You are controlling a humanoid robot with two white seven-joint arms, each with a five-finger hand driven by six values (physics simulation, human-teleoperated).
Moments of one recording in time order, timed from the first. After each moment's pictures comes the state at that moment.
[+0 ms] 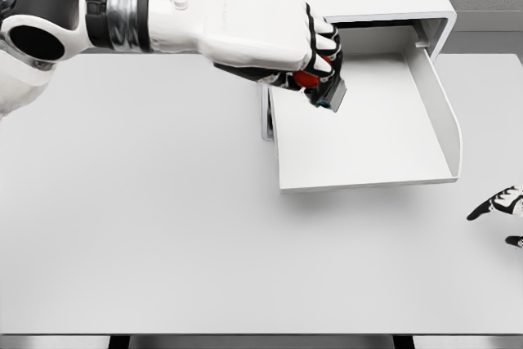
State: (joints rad) left arm -1.18 0.50 -0.86 -1.63 -0.12 -0.61 -0.61; right arm 0.48 -1.02 -0.35 -1.76 0.10 -0.61 0.61
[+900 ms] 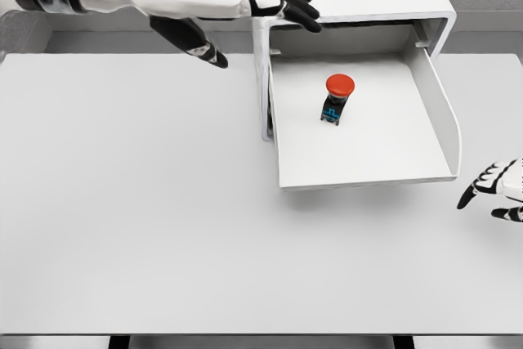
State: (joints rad) left arm -1.26 0.79 -0.90 -1.61 0.13 -0.61 -0.59; right arm 0.28 -1.19 -0.15 -1.76 0.05 -0.61 0.61
